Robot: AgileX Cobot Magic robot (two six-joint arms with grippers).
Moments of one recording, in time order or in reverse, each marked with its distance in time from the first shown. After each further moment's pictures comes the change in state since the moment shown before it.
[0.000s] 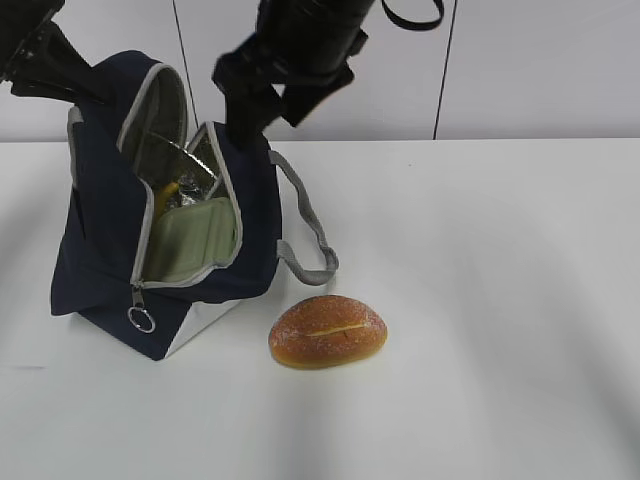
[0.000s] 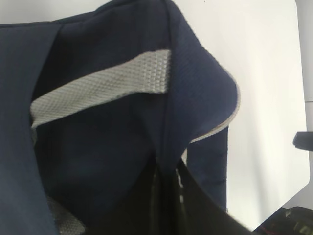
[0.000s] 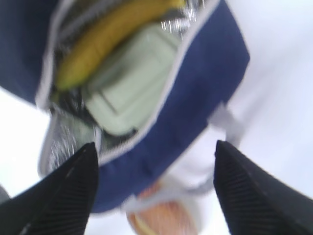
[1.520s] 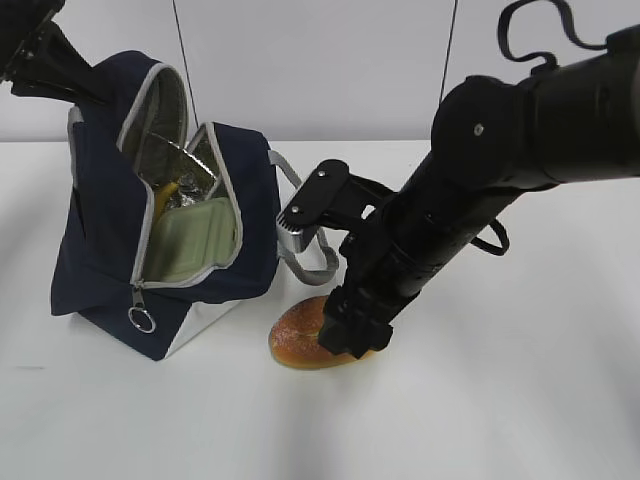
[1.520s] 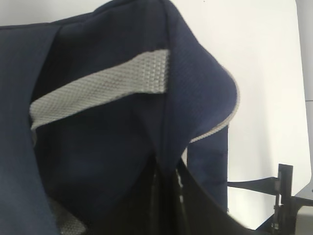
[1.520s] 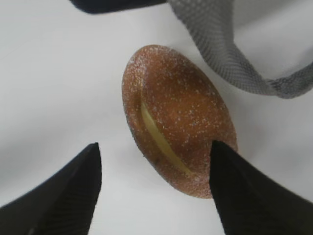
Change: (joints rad) left arm 0.000 0.000 0.000 0.000 0.000 0.008; right arm 0.000 -0.280 1.004 0.146 -0.584 -0.562
